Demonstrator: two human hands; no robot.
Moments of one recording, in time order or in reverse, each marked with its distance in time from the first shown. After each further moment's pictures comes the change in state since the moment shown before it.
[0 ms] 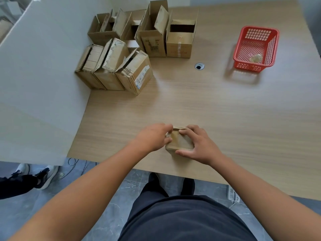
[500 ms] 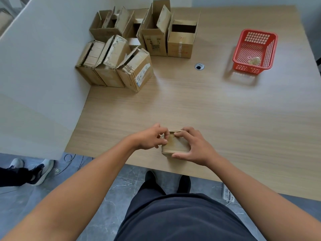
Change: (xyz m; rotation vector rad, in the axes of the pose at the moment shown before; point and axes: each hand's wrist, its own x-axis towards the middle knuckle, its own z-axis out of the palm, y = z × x) left_hand -0.016 -0.019 0.005 -0.563 -0.240 -0.008; right_hand -0.009 -0.007 0.004 -0.009 -0.097 -0.025
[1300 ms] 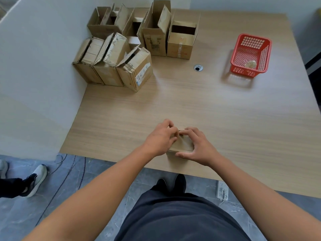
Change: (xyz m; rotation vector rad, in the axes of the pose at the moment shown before) left_hand 0.011 -0.001 0.035 0.211 0.376 0.187; right_hand -0.002 -0.005 0.005 0.056 0.053 0.062
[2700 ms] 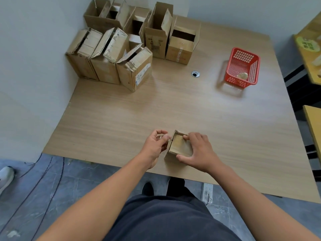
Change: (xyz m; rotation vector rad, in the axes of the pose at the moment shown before) left_hand -0.014 -0.043 0.032 -1.407 0.185 -0.453; right_hand -0.003 -0.042 0.008 -0.305 0.080 0.117
